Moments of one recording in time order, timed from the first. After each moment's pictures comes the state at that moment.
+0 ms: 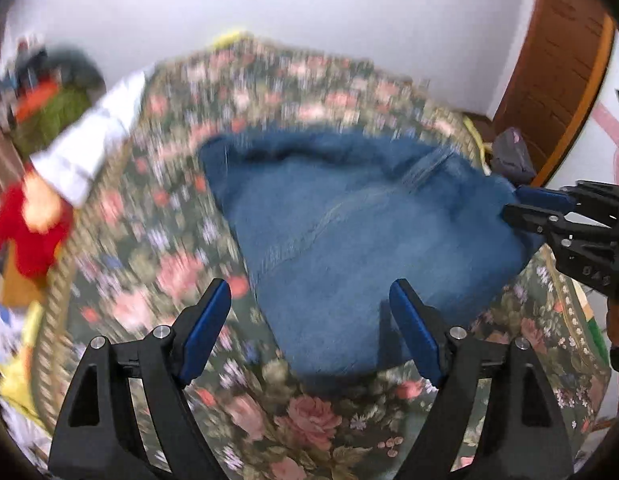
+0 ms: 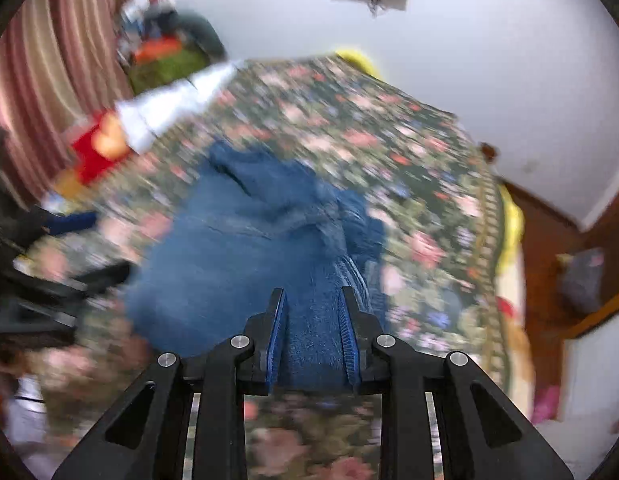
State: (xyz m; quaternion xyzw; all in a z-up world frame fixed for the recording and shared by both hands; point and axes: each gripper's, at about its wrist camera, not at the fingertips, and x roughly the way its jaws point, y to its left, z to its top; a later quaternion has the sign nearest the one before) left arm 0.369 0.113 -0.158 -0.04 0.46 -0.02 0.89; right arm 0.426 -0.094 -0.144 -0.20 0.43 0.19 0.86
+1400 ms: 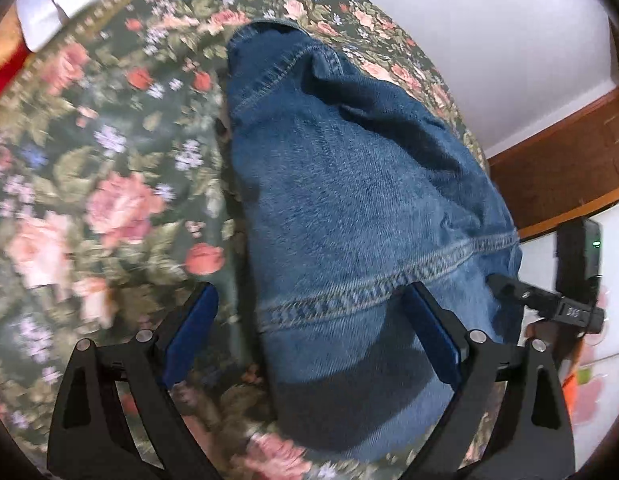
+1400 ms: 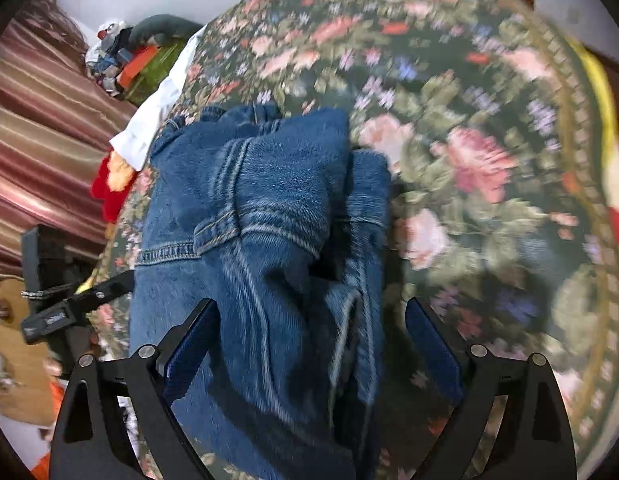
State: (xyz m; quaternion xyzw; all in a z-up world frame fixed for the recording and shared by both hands) left arm 0.433 0.187 -0.222 -0.29 0.51 -0.06 0.80; right arm 0.556 -0.135 -0.227 0.08 0.61 0.31 0.72
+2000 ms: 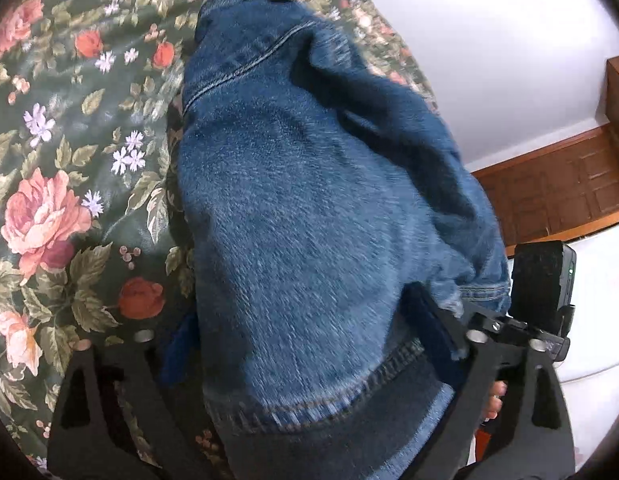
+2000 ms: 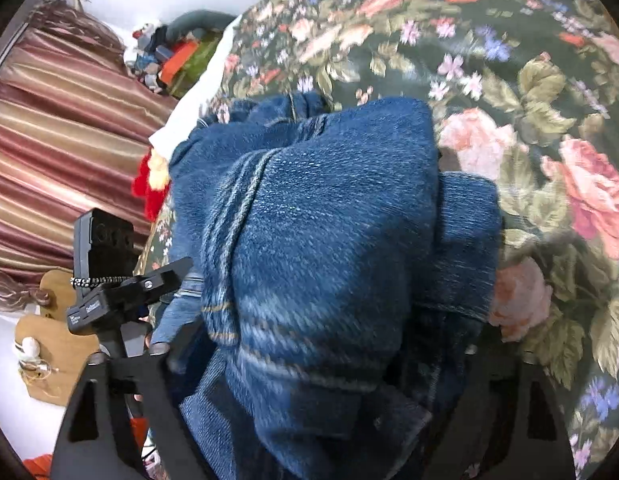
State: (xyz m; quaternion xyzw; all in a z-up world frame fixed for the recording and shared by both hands) left arm 0.470 0.173 -0.251 -0.35 0.49 -0.10 0.79; right arm 0.571 -0.103 -0.248 0.12 0.59 0.37 0.71
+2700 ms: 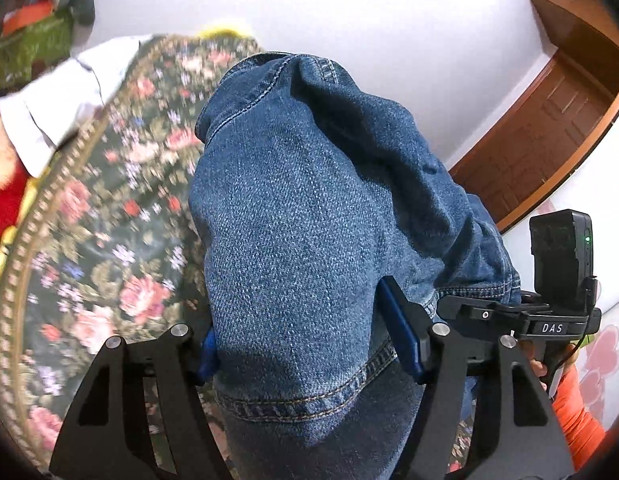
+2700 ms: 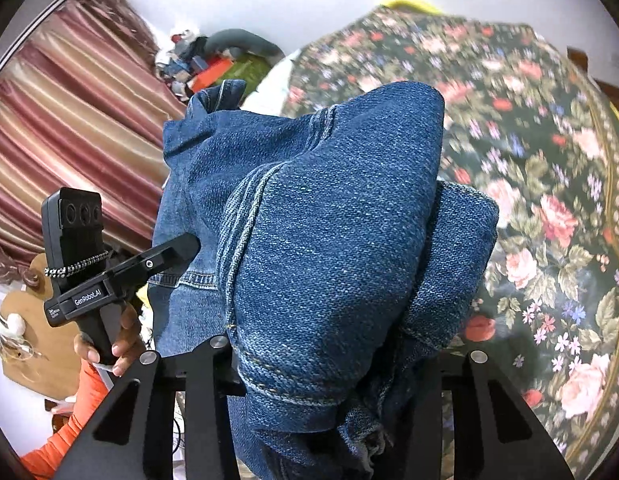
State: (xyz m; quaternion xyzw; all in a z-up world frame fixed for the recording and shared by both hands) left arm 0.384 0.190 -0.094 -0.21 0.40 -0.11 0.88; right arm 0.486 -0.069 -0.113 0.07 0.52 0.39 0.76
